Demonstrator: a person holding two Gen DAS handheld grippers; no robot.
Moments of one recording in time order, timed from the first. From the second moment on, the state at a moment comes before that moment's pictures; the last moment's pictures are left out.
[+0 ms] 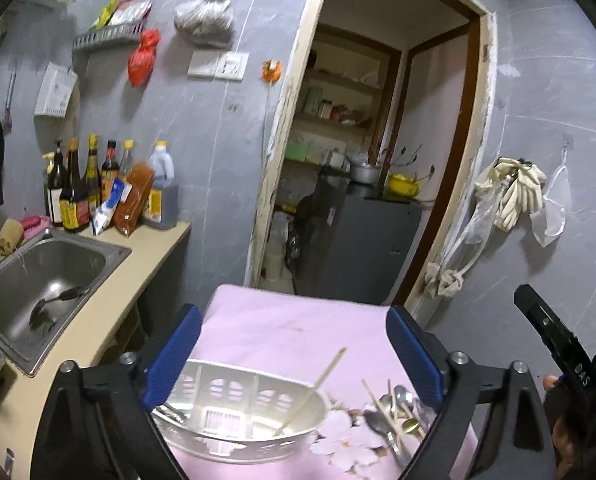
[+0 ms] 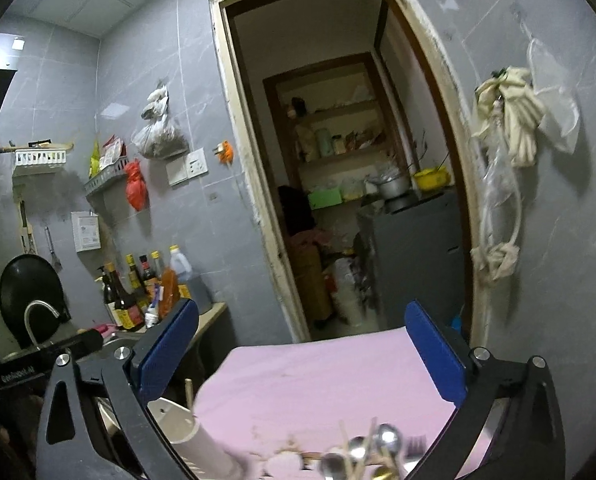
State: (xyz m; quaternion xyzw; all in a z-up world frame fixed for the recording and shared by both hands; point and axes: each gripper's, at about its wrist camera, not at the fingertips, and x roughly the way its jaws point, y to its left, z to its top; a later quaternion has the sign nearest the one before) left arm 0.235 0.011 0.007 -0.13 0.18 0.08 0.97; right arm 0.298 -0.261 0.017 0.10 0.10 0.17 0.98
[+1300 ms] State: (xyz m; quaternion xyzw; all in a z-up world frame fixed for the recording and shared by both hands) left arm 0.282 -0.142 -0.117 -0.10 0.29 0.03 0.95; right arm 0.328 -0.398 -0.120 0.08 0.28 0.12 0.95
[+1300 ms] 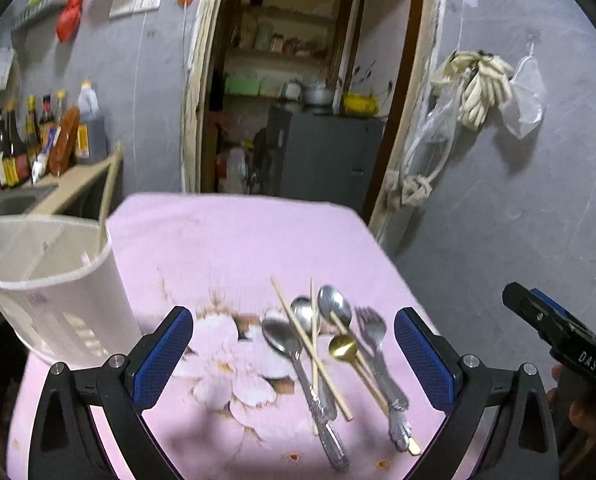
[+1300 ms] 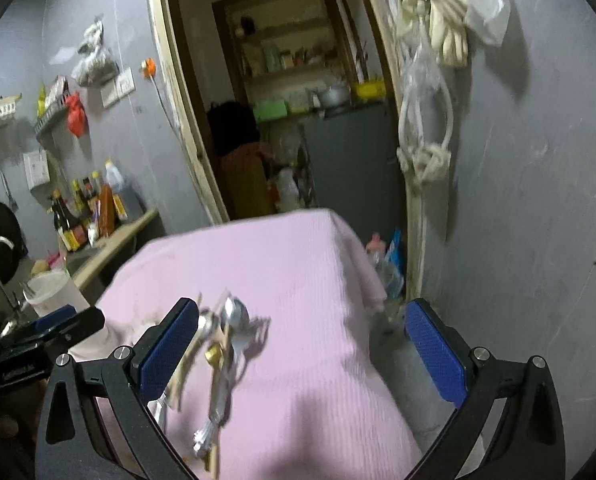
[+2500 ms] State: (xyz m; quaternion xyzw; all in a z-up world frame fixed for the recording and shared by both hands) left arm 0.357 -0.107 -0.202 -0.21 0.43 -0.02 0.88; right arm 0.413 -0.325 -0.216 0.12 0.44 0.26 0.85
